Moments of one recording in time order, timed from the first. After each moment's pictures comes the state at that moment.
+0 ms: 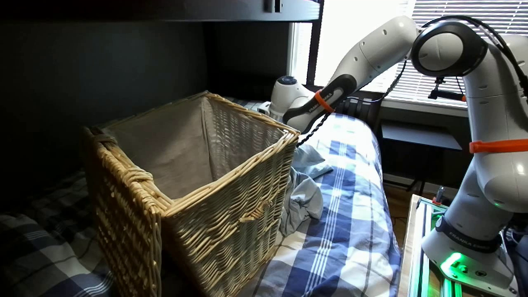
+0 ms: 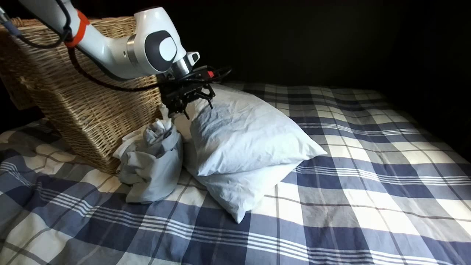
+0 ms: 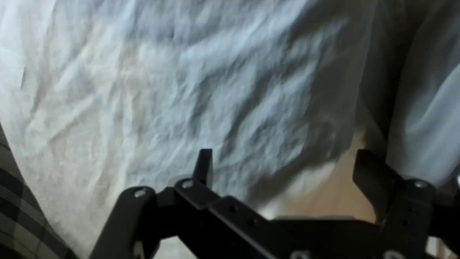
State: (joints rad) arm -0.05 0.45 0.01 -1.91 -0.34 2.66 -0.56
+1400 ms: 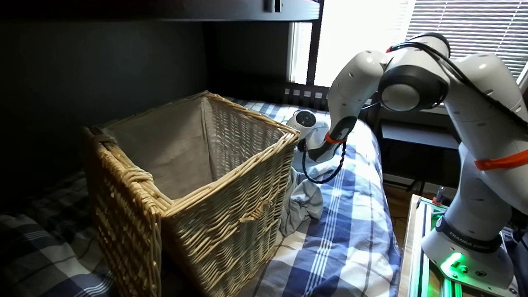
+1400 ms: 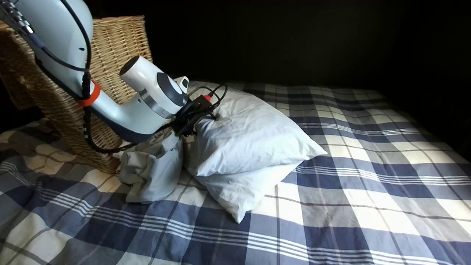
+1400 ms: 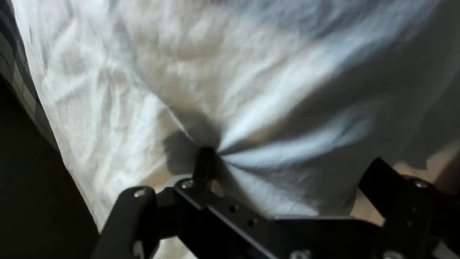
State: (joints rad) arm 0.44 0.68 -0.63 -2.02 -0.80 3.31 -0.13
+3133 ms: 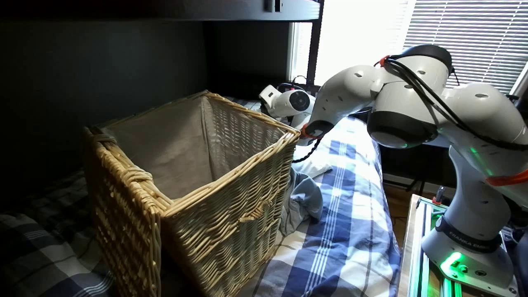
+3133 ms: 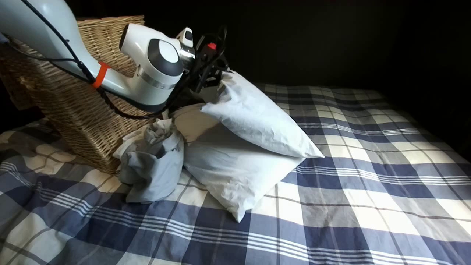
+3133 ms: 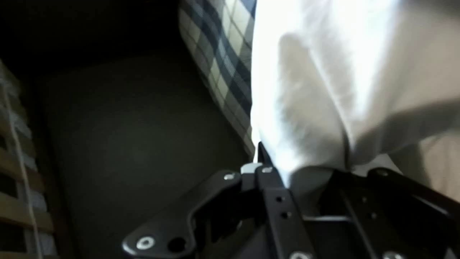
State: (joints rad) arm 0.80 0.91 -1.12 -1.89 -0.18 3.41 -0.34
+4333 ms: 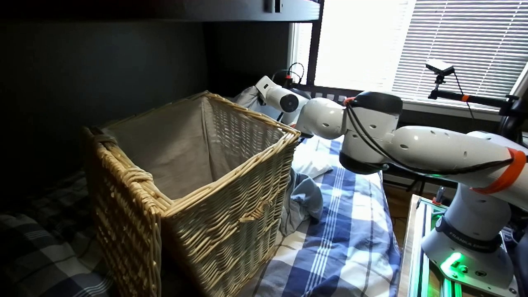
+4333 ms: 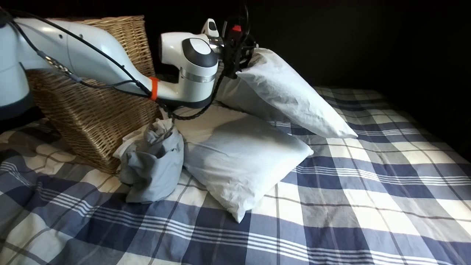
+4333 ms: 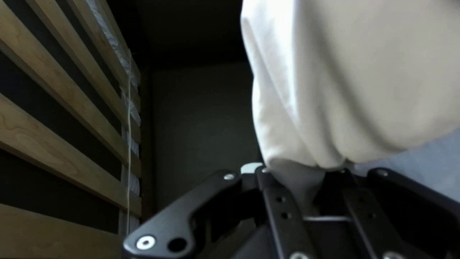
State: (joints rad) arm 0.61 1.35 -1.36 -1.49 0.08 3.42 -0.26
